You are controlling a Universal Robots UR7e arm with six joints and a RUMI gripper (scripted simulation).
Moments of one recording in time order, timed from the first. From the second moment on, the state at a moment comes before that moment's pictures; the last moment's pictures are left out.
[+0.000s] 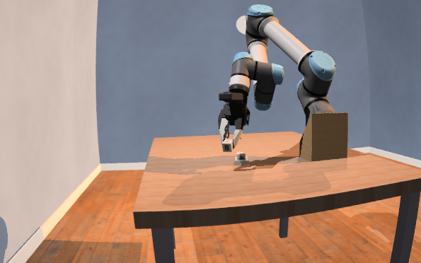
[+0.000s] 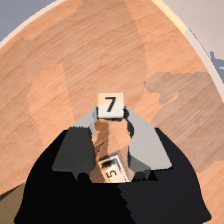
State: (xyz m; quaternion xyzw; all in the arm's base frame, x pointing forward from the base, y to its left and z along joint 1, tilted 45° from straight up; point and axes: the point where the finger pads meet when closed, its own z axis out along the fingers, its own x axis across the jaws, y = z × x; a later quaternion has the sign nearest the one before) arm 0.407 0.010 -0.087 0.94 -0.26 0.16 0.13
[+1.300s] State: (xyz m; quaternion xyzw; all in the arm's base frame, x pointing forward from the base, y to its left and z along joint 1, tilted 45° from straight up) arm 0.406 0.007 -0.087 0.95 -0.23 0.19 0.01
